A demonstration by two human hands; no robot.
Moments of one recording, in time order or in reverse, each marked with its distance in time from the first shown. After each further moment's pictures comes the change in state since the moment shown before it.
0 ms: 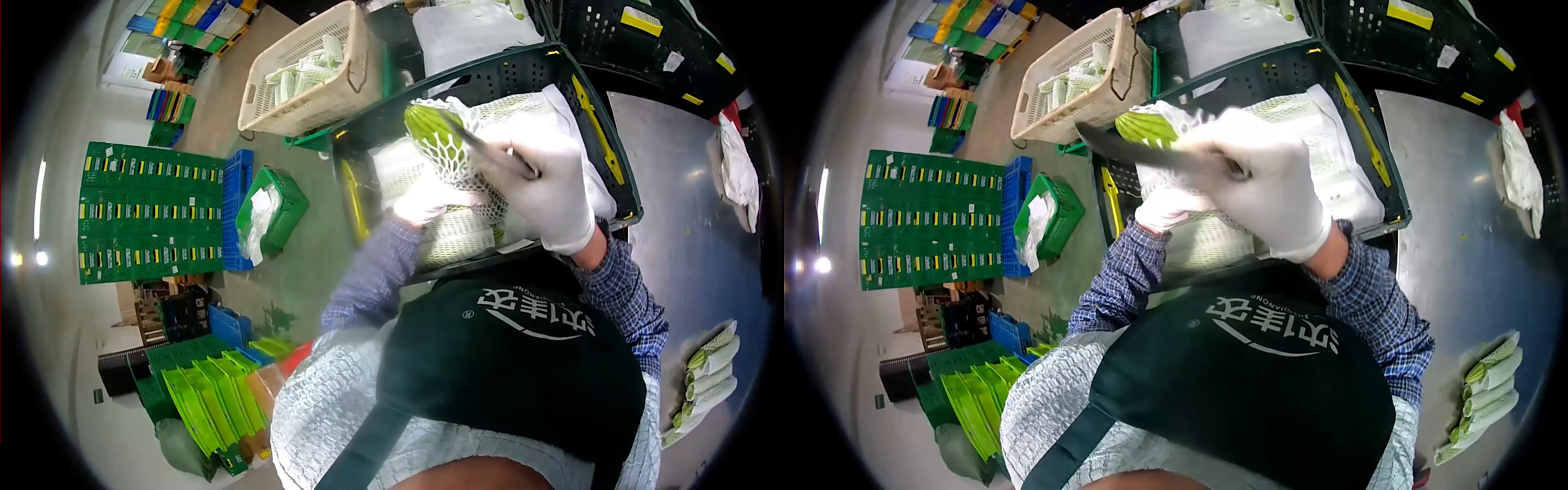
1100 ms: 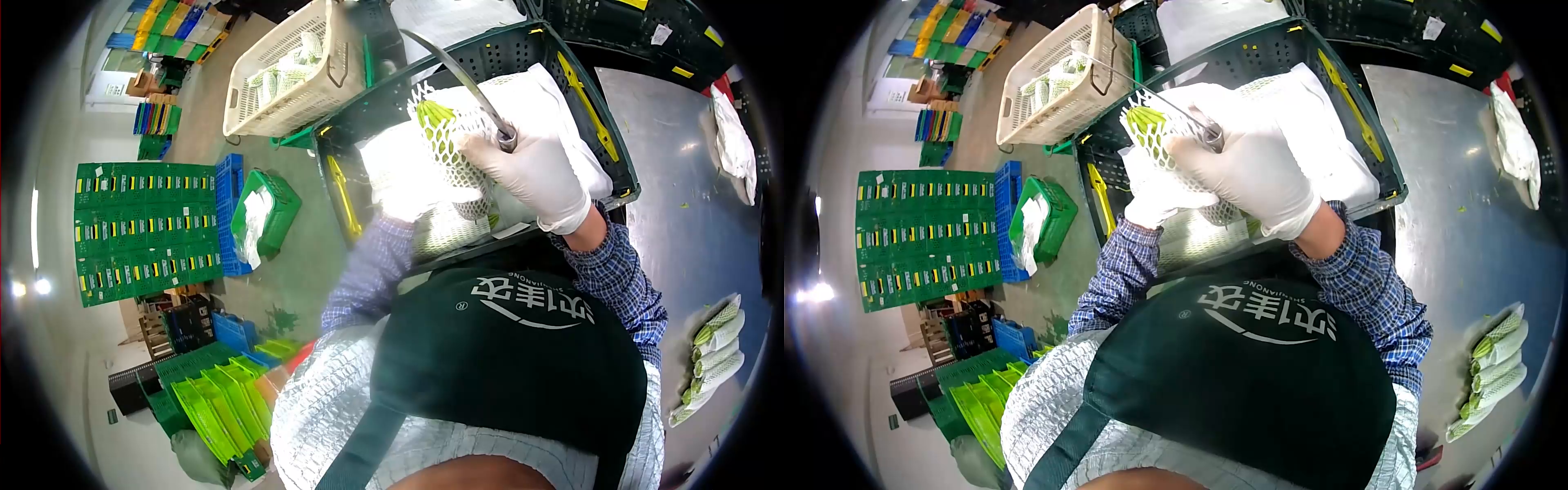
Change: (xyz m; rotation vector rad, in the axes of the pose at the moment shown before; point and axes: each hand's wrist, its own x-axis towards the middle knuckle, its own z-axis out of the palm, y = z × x) left_hand 0.001 -0.004 -0.003 0.141 0.215 0.031; right_hand -0.015 0.035 0.011 -0.041 -0.139 0.208
